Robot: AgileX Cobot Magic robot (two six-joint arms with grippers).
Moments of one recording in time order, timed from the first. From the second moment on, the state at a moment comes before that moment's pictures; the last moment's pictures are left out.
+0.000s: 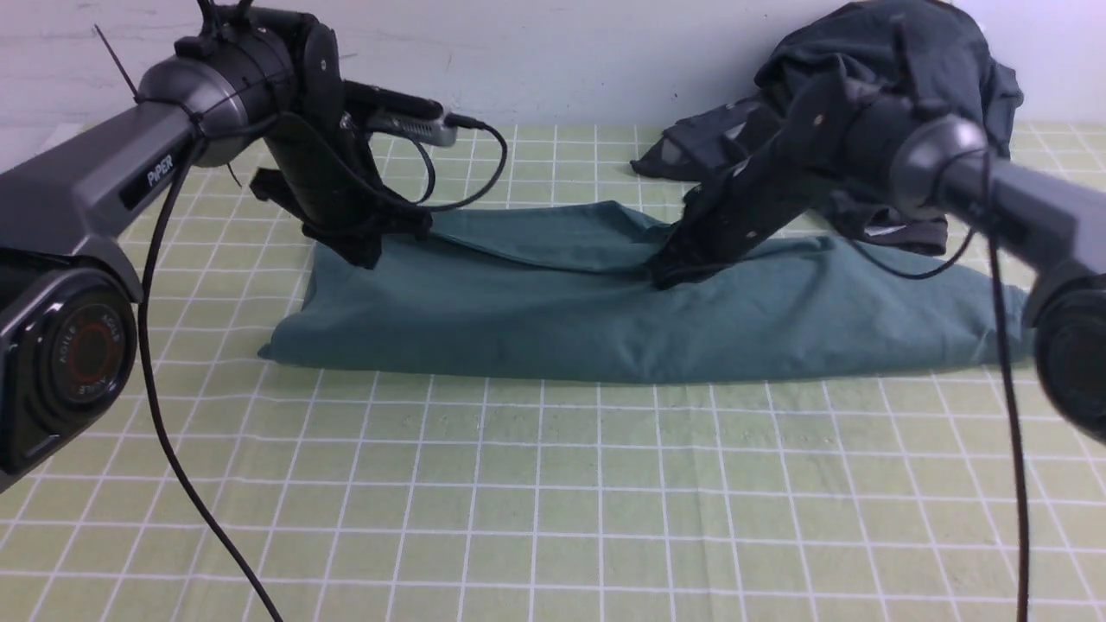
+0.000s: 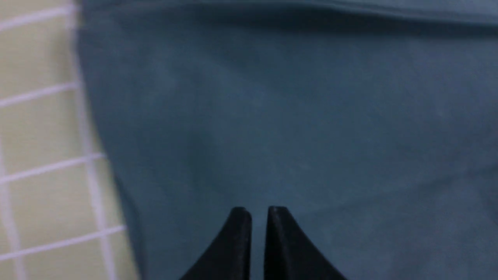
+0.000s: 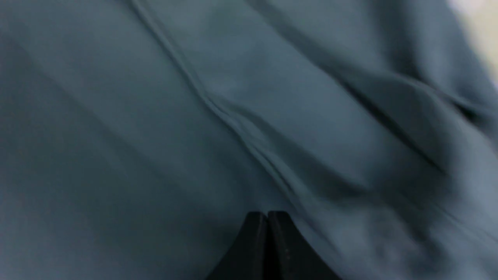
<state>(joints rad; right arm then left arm) 0.29 2.46 -2.10 0.50 0.91 -0.66 -0.17 2.33 -2.10 -0.04 1.09 0.16</state>
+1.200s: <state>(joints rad) -0.17 2.23 -1.74 -0.03 0.96 -0.21 -0.14 1.78 -1.40 -0.07 1.03 0.18</state>
